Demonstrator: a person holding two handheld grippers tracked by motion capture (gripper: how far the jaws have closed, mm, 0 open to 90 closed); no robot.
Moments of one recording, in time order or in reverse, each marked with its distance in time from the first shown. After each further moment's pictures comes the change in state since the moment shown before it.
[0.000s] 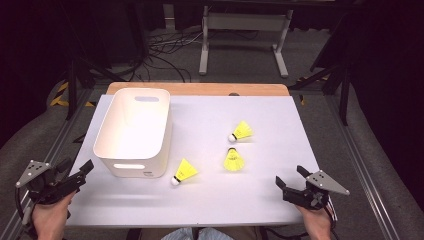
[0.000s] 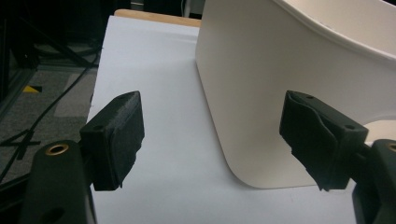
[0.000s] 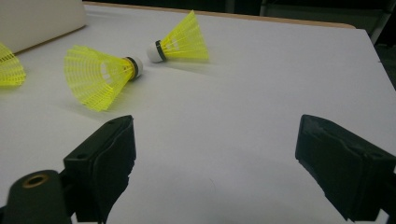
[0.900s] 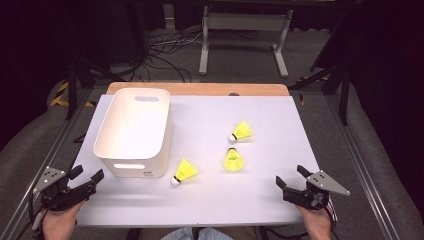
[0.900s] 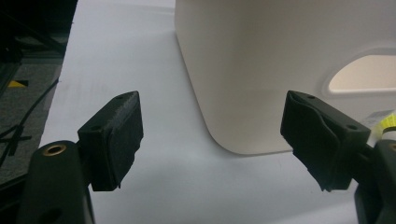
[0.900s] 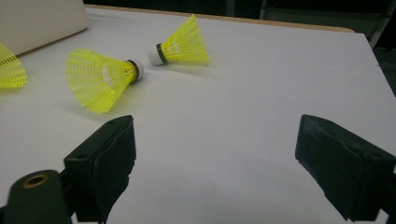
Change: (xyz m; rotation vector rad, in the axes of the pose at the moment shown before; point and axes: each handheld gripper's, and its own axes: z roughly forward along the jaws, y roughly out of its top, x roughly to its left) left arm -0.013 -0.021 0.005 0.050 -0.027 0.050; right arm 0.000 0.000 -0.001 -0.012 0.002 -0.004
